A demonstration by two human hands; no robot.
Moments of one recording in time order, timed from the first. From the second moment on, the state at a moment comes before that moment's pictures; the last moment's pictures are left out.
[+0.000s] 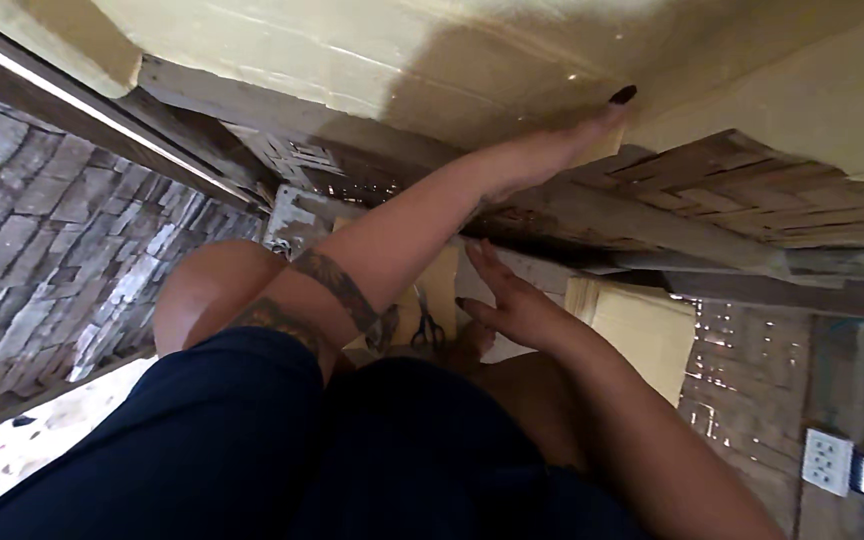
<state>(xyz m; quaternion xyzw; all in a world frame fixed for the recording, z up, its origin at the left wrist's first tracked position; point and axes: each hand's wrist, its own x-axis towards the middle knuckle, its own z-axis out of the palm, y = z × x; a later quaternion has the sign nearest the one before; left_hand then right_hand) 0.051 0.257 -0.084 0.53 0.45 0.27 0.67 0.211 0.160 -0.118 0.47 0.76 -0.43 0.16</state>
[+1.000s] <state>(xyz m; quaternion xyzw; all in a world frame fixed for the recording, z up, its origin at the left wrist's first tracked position) 0.060 0.291 -0.134 0.35 0.54 0.28 0.71 0.249 0.153 -0.111 0.43 0.77 -0.43 0.19</state>
